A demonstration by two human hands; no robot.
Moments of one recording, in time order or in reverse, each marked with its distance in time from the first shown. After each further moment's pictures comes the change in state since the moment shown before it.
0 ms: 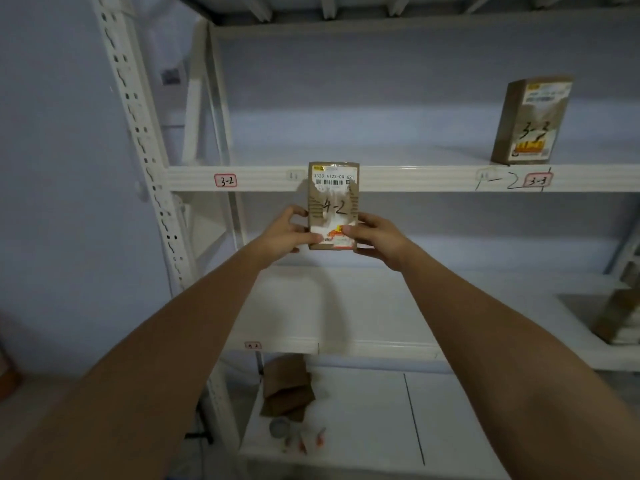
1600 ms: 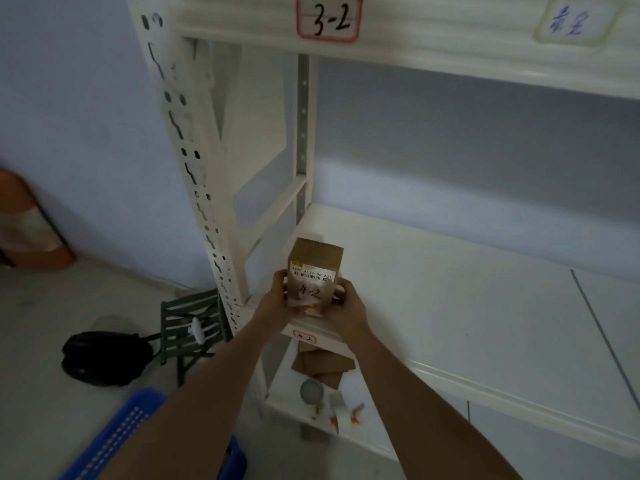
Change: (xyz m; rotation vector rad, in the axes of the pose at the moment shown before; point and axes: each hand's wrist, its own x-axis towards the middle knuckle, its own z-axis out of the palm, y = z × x) left_hand 0.090 -0.399 -0.054 -0.040 0.239 -0.454; right_hand 0.193 0.302 0.229 -0.224 -0.032 0.326
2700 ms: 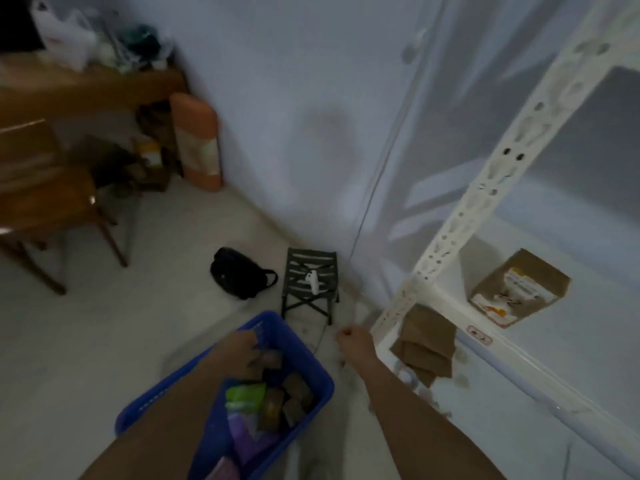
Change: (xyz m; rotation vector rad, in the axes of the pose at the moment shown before) left_hand -0.240 -0.228 -0.275 0.535 -0.014 -0.498; right_hand -0.137 -0.027 0.283 -0.446 -0.412 0.198
